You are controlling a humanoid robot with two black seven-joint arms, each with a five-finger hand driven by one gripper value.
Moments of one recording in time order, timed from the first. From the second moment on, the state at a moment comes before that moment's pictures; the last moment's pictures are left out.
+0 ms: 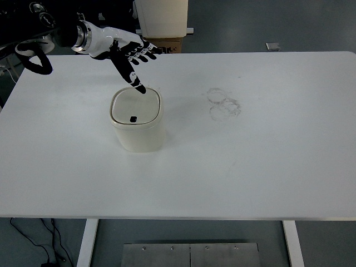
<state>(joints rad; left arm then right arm) -1.74 0.47 0.38 -1.04 0.31 -0.40 0.16 0.06 0.00 0.28 0.09 -0.34 0.05 0.00</state>
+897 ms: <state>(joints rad) -1.90 0.47 0.48 -1.15 0.24 -0.61 0.32 0.06 0.00 0.28 0.09 -0.34 0.05 0.00</state>
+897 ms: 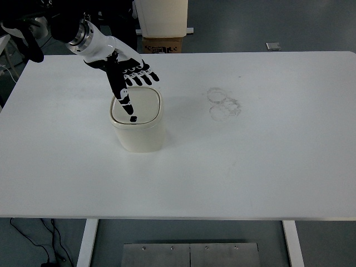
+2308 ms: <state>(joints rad) -1.92 0.48 0.59 -1.26 0.21 -0.61 0.33 0.06 0.00 0.28 0.09 -0.34 0.05 0.00</state>
